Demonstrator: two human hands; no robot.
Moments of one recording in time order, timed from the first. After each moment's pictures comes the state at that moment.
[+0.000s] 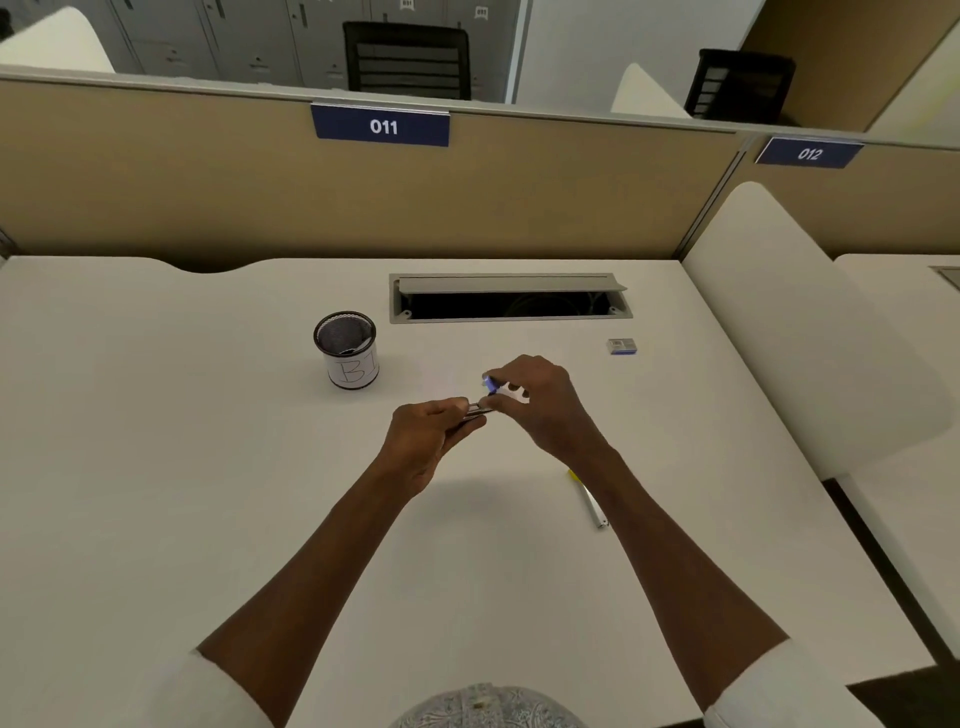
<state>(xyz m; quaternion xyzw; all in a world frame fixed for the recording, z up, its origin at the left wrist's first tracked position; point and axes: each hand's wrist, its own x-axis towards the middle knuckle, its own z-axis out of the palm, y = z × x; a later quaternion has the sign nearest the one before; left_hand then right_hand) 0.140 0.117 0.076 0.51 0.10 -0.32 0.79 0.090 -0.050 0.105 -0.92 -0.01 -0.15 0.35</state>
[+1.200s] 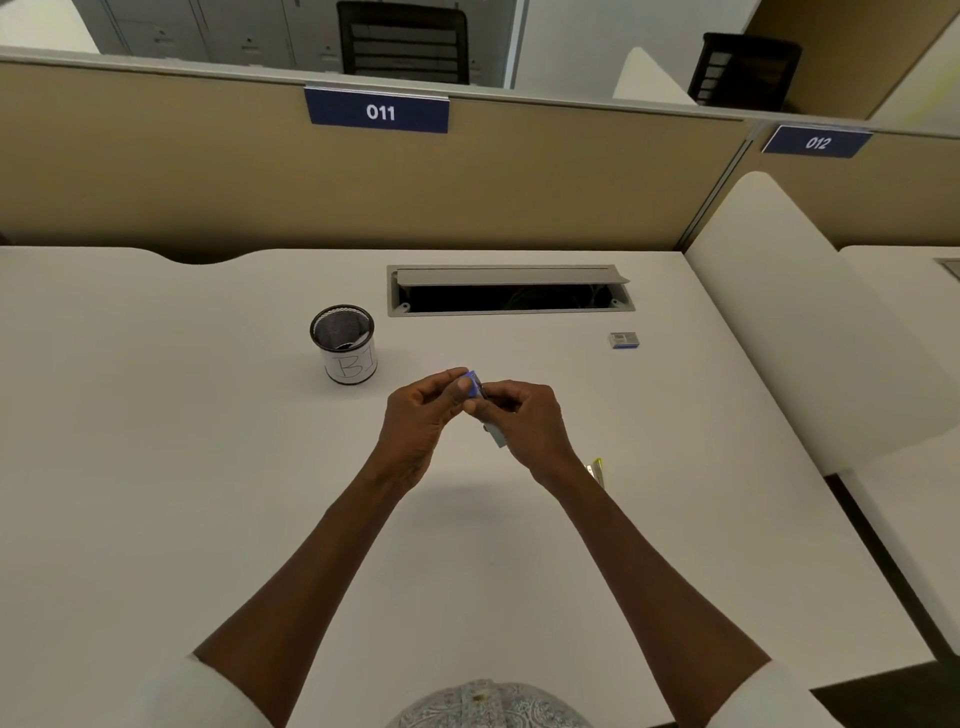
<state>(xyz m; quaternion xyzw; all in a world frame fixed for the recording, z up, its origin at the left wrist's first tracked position) 0.150 0.120 0.067 0.56 -0.05 -0.24 0.79 0.084 -0.013 0.093 -0.79 0.16 -0.10 0.59</state>
